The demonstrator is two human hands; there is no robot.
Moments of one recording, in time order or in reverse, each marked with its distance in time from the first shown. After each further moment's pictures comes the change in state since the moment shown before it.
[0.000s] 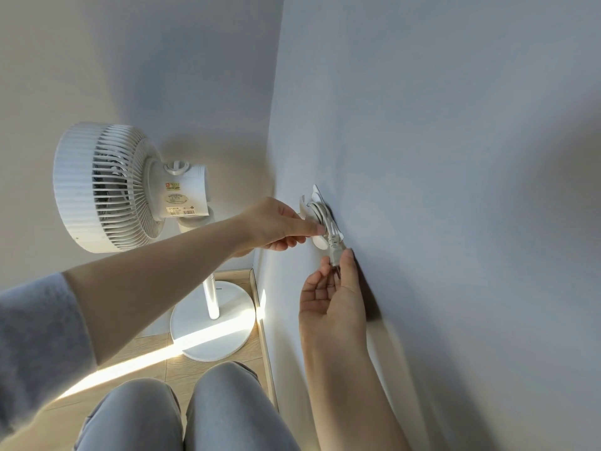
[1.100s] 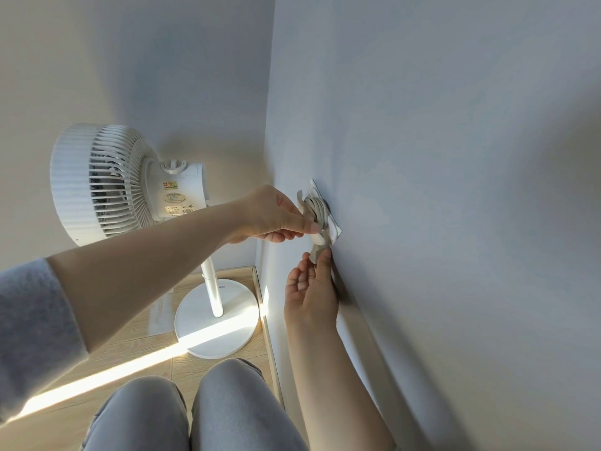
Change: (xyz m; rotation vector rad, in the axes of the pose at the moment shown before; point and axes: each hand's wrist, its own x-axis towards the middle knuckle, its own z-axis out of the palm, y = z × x) left_hand -0.001 0.012 -0.007 0.124 -0.024 0.021; right_hand 0.047 0.026 -0.007 -0.044 -0.029 0.039
